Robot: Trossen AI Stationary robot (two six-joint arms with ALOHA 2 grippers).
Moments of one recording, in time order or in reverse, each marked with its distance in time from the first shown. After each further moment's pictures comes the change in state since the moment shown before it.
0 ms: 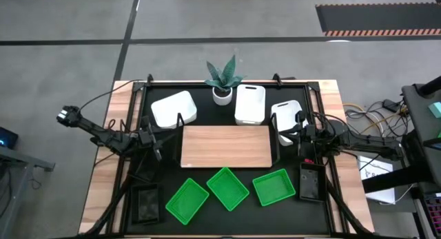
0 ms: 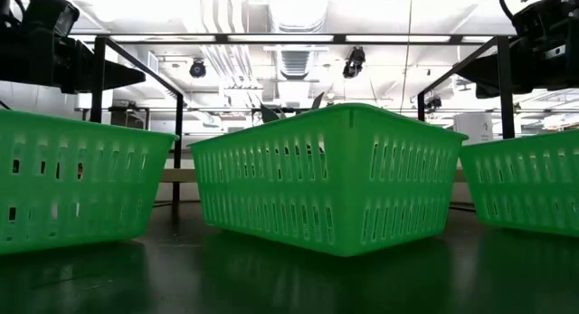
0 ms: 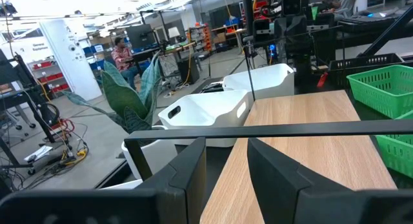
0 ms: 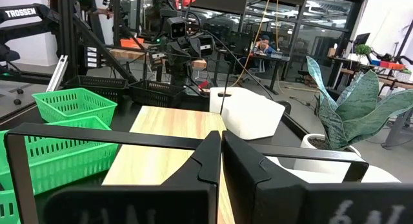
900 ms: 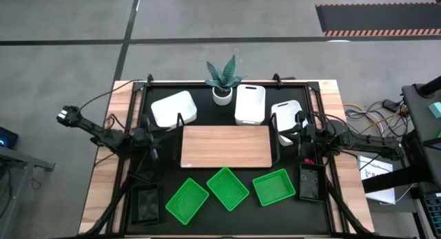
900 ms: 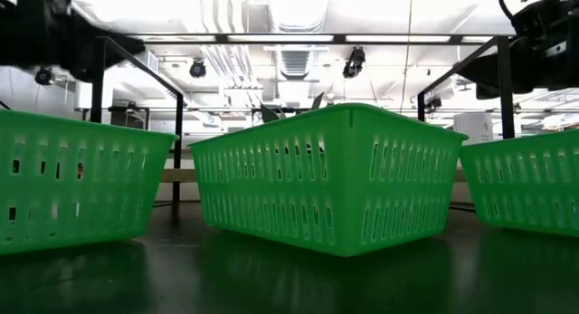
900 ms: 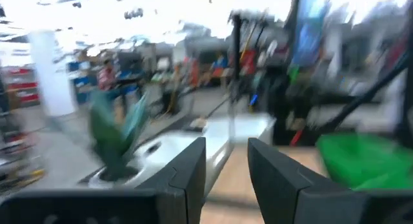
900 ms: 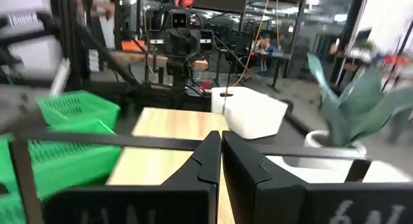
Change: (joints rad) left arm 0.000 0.000 0.000 0.262 0.105 -0.024; right arm 0.000 0.000 0.000 0.010 -0.003 0.086
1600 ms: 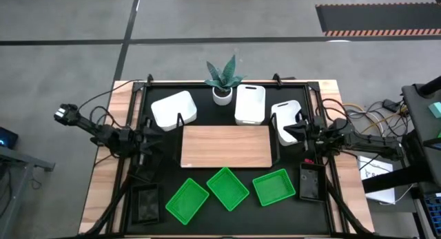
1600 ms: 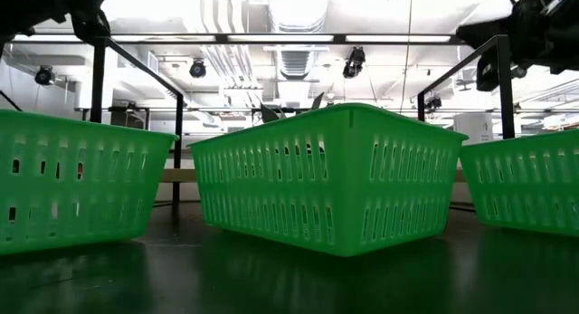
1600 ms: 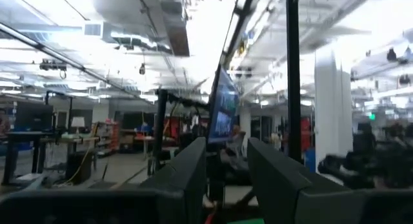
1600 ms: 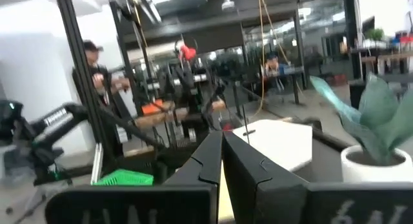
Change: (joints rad) left arm 0.000 0.104 0.033 0.343 0.339 -0.034; right arm 0.000 0.000 0.029 0.197 0.002 0.272
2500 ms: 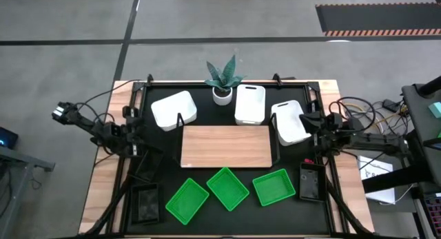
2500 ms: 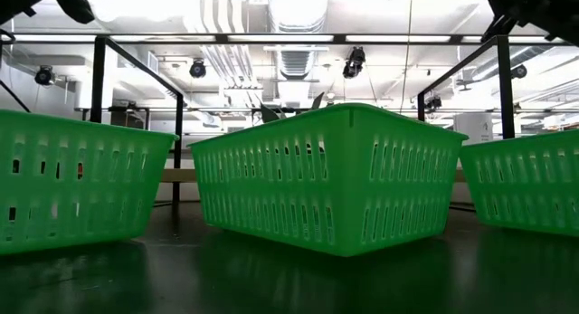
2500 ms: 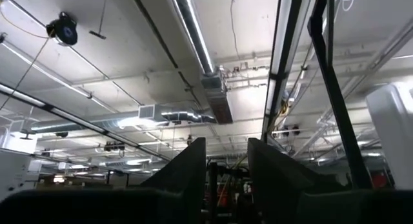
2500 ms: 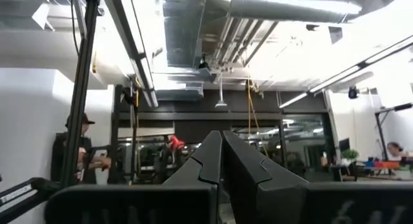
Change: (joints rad) left arm 0.000 0.072 -0.004 0.437 -0.050 0.348; right arm 0.000 0.174 0.006 0.532 0.060 -0.197
